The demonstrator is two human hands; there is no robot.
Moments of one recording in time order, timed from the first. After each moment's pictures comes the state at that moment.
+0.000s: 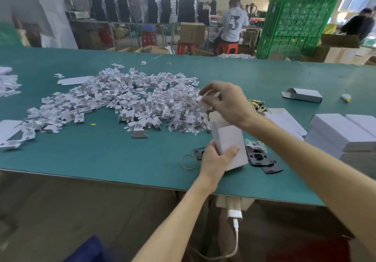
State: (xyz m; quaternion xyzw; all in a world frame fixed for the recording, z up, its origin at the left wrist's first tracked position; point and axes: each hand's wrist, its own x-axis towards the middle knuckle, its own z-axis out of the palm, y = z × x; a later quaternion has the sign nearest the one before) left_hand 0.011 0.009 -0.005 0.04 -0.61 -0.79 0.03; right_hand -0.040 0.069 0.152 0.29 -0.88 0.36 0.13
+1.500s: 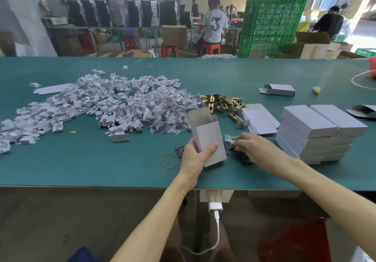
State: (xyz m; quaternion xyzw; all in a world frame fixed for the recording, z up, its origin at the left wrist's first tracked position) left_hand 0.011 0.013 -0.008 0.02 -0.63 -0.77 0.05; right_hand -0.018 0.226 0.044 0.28 -0.96 0.04 0.04
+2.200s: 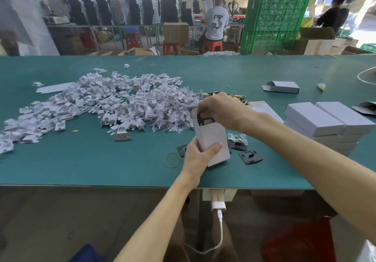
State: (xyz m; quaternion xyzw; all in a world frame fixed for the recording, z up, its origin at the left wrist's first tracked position) left_hand 0.015 0.011 -0.005 0.00 -0.61 -0.79 0.03; right_hand -0.033 0.120 0.146 0.33 -0.93 0.11 0.09
